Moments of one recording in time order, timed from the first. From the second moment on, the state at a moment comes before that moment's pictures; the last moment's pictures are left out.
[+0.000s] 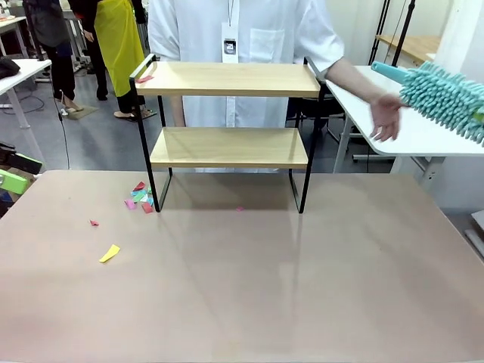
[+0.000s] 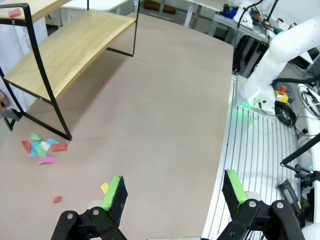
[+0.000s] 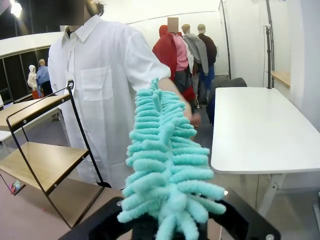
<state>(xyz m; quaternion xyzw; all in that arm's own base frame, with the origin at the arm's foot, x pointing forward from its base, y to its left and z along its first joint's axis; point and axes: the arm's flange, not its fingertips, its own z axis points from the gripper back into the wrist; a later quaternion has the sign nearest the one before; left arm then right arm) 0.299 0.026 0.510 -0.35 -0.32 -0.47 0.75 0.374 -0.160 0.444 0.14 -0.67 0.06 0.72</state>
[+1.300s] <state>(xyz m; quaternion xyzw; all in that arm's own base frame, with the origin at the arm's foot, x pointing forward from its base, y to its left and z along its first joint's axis) 0.299 0.026 0.510 -0.35 -0.32 -0.47 0.75 0.374 -0.160 0.444 0.14 -0.67 0.06 0.72</state>
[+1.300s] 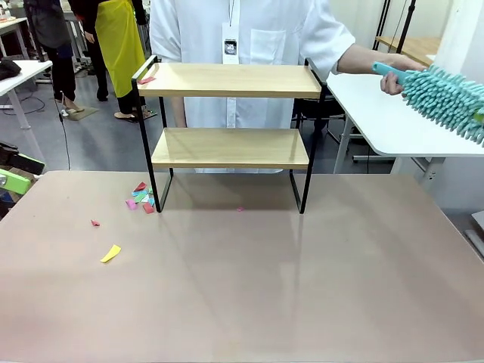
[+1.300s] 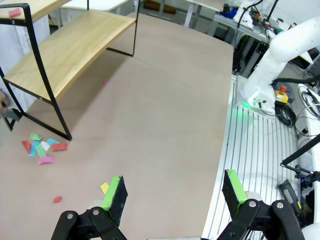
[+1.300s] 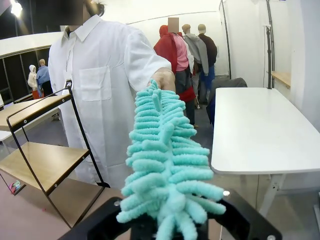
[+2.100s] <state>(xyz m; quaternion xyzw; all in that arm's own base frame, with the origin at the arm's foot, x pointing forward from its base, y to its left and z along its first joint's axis) 0.299 0.026 0.510 -0.35 -0.32 -0.47 0.75 0.340 -0.214 0.593 0.21 -0.71 -0.04 0.67</state>
